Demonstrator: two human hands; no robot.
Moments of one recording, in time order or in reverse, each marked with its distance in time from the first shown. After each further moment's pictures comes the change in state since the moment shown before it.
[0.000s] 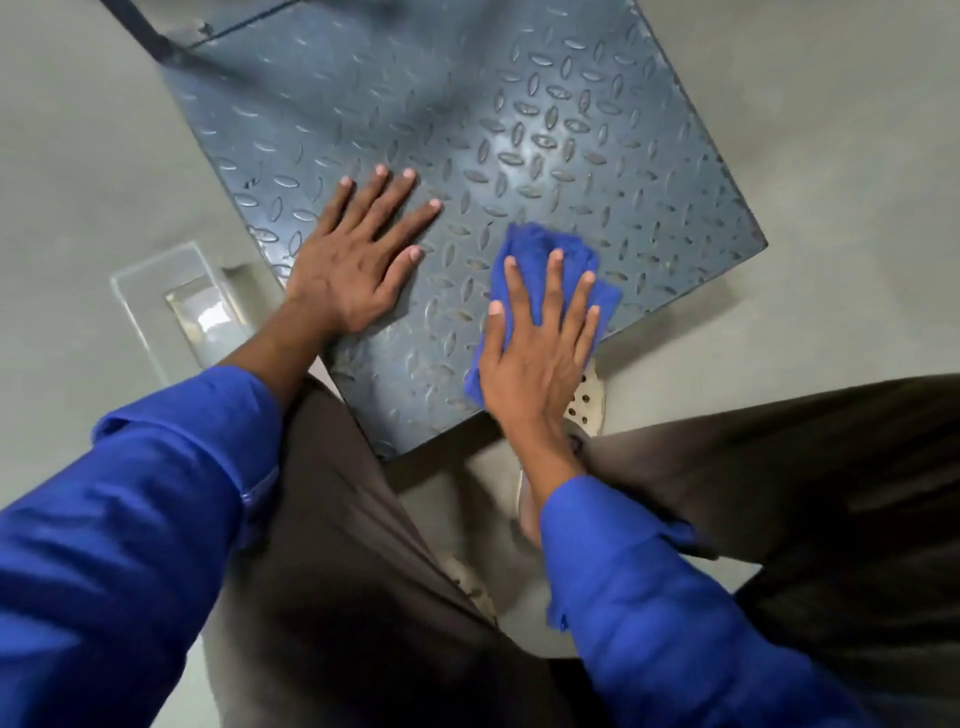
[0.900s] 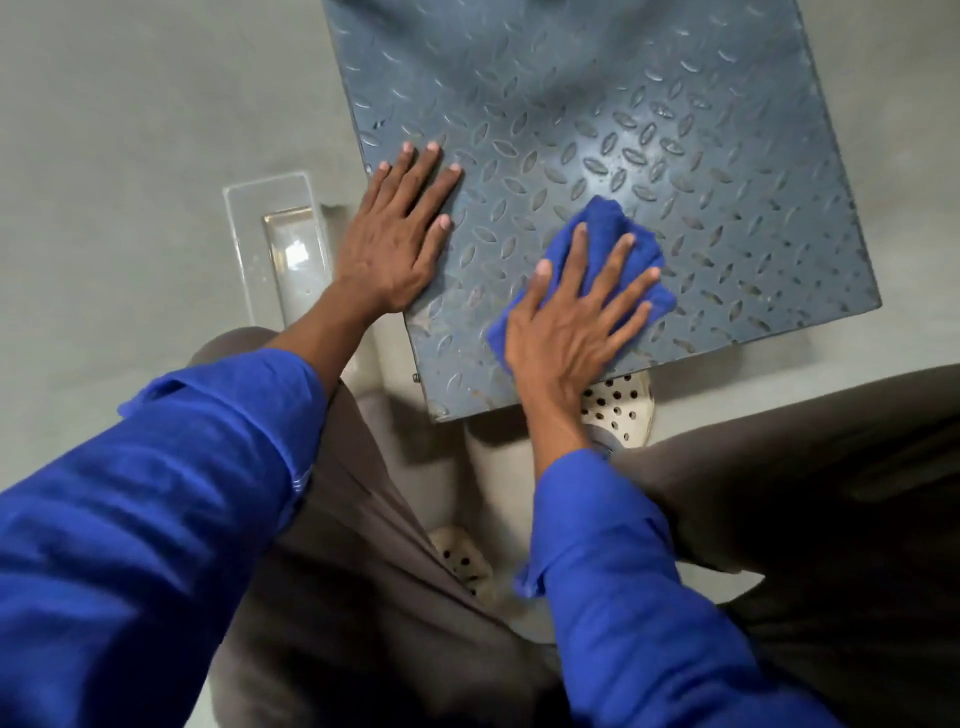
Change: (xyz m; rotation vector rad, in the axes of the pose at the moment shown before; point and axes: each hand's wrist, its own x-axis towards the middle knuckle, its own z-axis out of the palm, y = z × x) left_hand -0.060 -0.015 -0.001 -0.129 0.122 -0.350; right_hand 0.000 -0.051 0.024 -0.049 0.031 0.041
